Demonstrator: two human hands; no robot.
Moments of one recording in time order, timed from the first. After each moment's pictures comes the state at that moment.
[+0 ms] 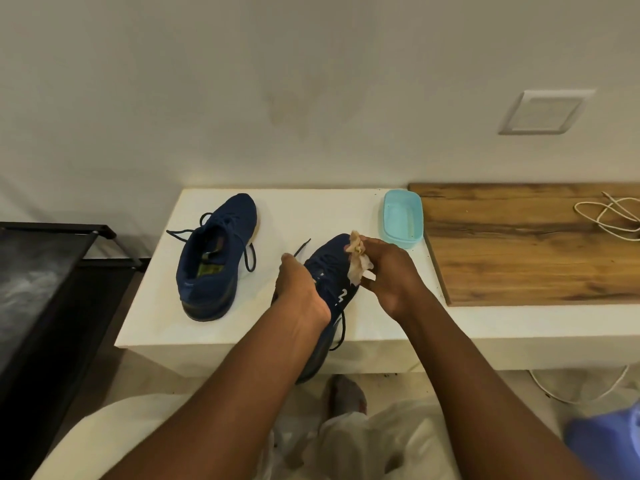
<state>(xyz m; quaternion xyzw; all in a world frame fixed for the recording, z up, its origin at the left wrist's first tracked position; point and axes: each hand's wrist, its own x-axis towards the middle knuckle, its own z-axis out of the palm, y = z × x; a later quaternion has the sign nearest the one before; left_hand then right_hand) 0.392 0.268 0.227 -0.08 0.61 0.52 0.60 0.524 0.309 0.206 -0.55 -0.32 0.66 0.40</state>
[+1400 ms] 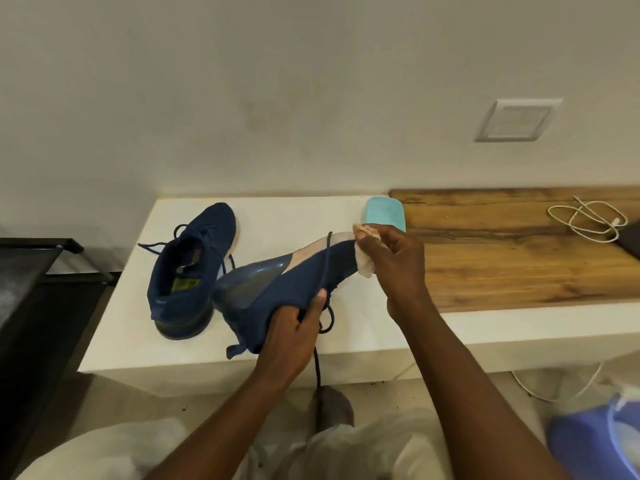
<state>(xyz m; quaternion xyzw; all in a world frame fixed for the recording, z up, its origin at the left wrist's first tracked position) 0.393 0.226 0.159 0.46 0.68 0.44 0.36 0.539 0.315 0.213 -0.55 -0.46 0.44 0.54</state>
